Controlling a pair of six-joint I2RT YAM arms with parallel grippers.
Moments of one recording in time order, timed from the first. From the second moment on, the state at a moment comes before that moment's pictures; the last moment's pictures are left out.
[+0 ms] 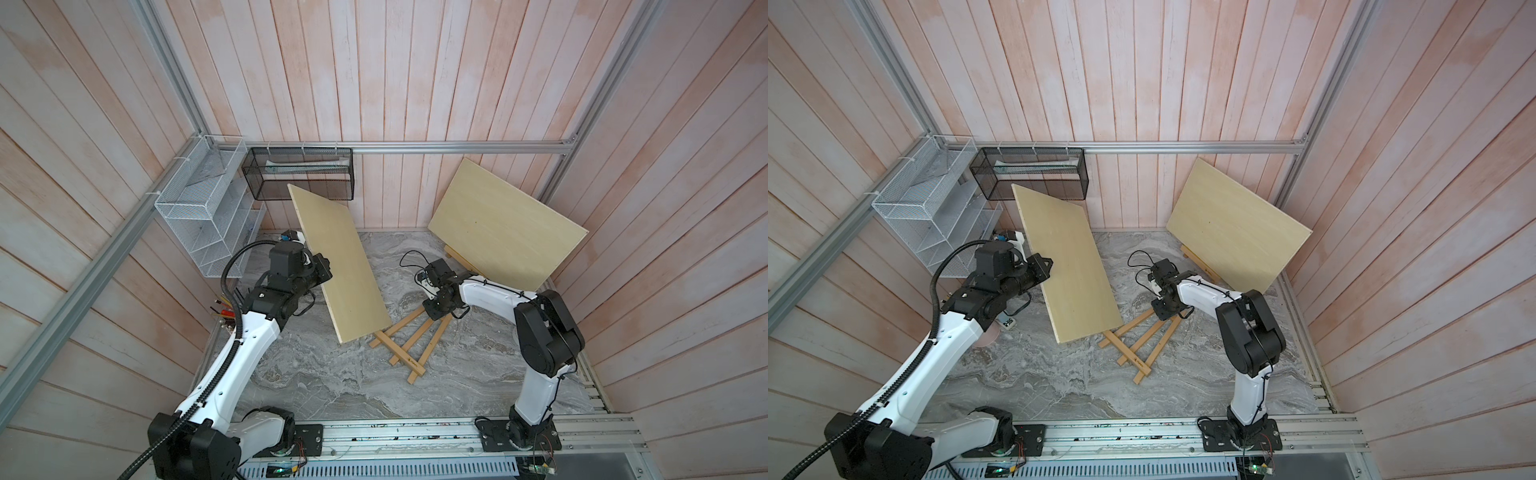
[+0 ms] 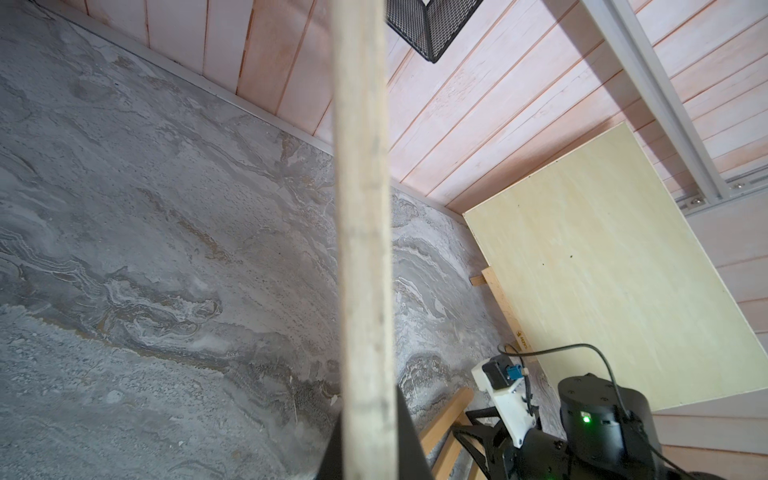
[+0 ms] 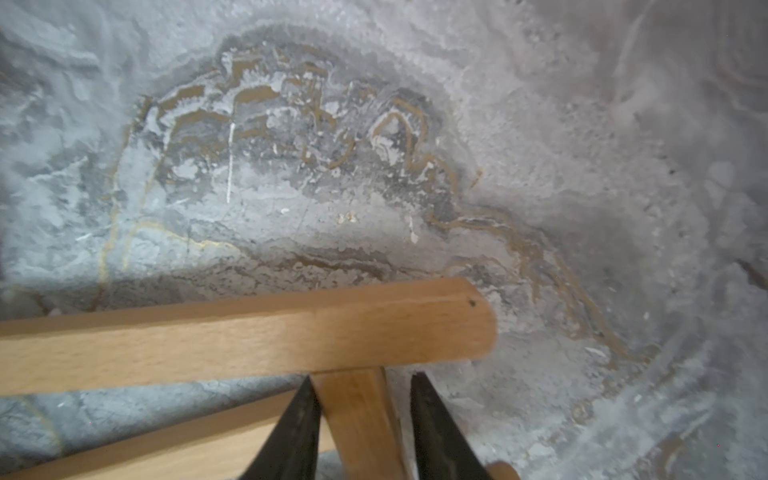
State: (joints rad) left arm -0.24 1.19 1.12 -0.43 0.07 -0.63; right arm 0.53 1.87 1.24 -0.64 0.02 -0.02
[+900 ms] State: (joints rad) left arm -0.22 1.15 1.12 -0.46 -0.31 -0.76; right arm 0.39 1.58 1.07 -0.64 0.03 0.06
